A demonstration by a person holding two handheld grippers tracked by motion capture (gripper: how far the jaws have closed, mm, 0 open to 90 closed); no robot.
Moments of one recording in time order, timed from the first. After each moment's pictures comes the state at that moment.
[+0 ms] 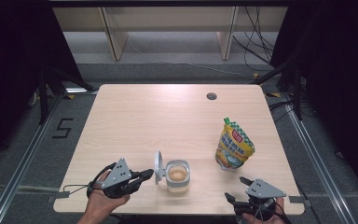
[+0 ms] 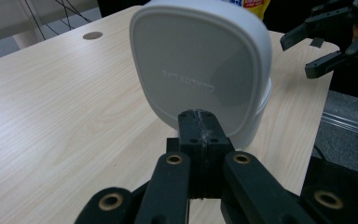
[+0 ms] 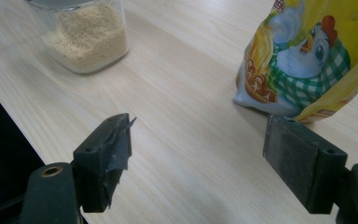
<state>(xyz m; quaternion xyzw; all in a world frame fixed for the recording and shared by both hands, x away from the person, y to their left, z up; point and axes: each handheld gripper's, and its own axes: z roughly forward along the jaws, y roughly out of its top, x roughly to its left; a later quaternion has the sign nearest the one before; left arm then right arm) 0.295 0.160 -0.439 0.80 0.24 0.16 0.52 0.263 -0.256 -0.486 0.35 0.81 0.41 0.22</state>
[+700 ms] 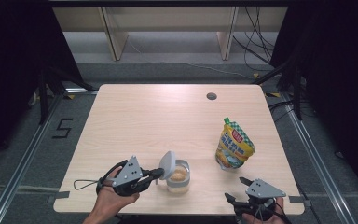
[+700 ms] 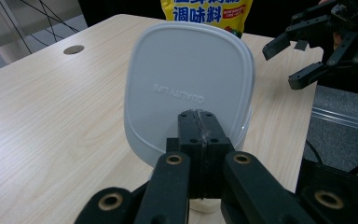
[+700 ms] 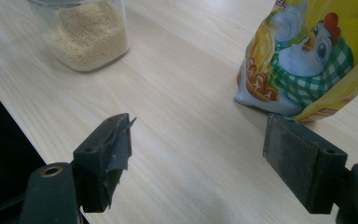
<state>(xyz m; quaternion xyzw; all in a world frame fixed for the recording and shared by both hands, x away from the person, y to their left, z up) 0.298 0.134 -0.431 0.81 0.21 0.16 0.52 0.263 -0.256 -0.487 0.35 0.82 0.41 0.22</state>
